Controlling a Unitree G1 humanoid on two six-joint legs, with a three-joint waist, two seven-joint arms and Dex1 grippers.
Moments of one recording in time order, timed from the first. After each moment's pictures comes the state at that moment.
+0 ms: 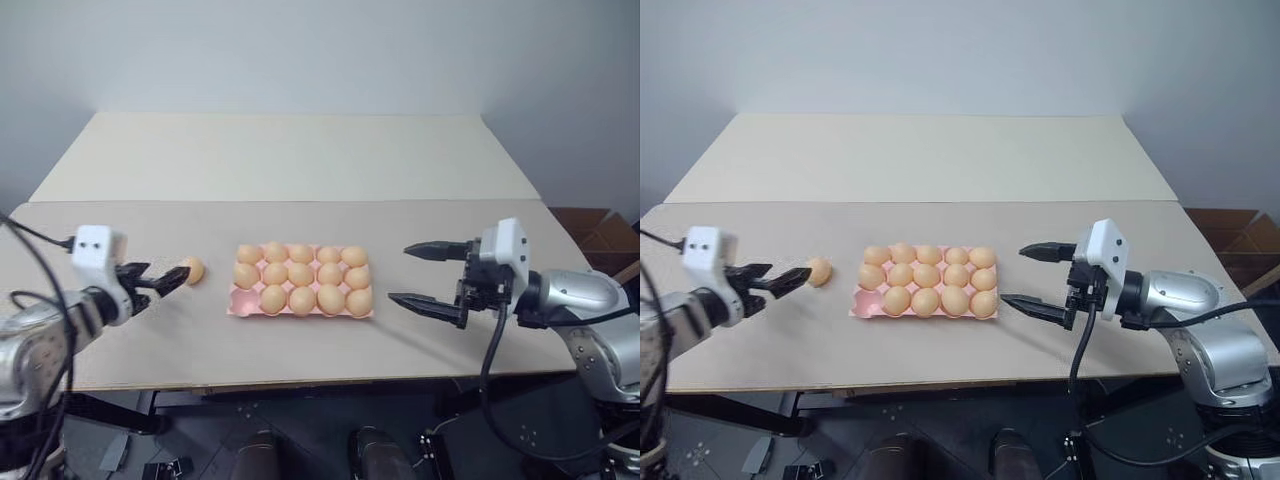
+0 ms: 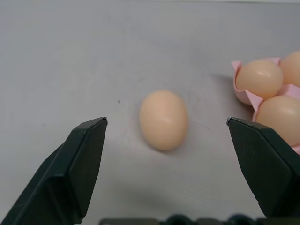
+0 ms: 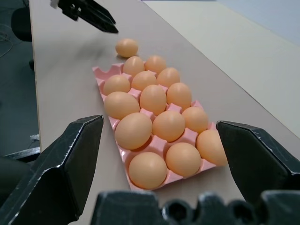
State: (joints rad) left arm -0.27 0.69 0.37 -0.28 -0.60 1.10 -0.30; right arm -0.28 -0.77 -0.10 -0.40 0.59 0.47 0.99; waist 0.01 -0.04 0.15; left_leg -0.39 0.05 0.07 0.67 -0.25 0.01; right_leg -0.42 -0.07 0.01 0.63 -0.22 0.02
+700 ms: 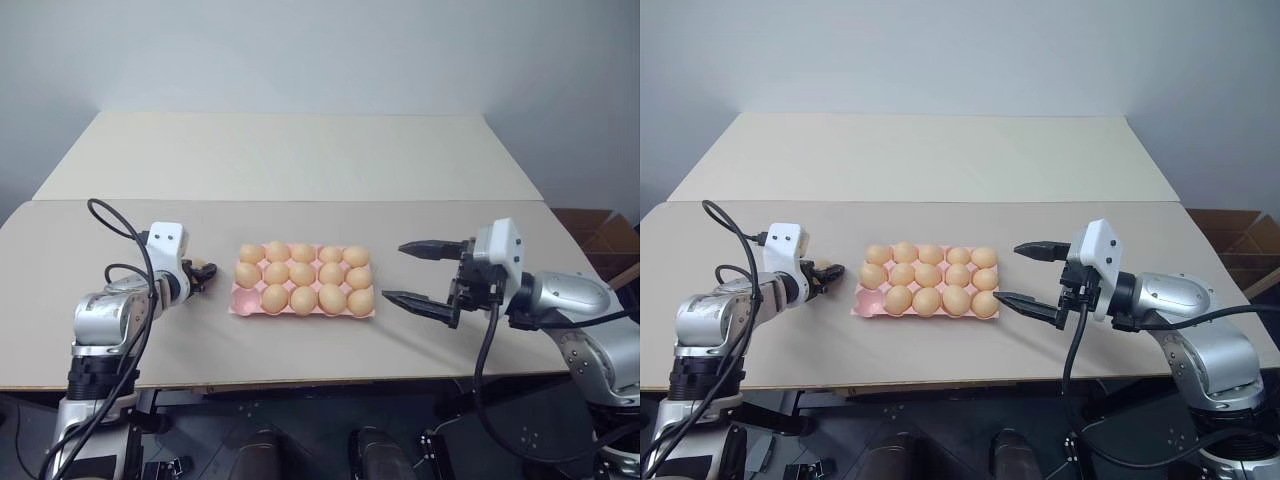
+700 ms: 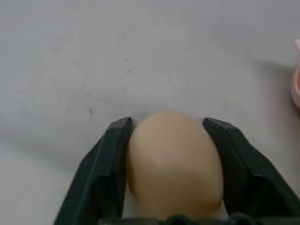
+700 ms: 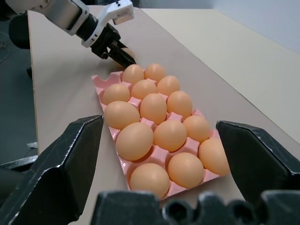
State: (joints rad) left arm -0.45 0.57 0.17 -0.04 -0.38 1.03 -0.24; right arm -0.26 -0.76 -0.10 -0.44 0.61 0.47 0.93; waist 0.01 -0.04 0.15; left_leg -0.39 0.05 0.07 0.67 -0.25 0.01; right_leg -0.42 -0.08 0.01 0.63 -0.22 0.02
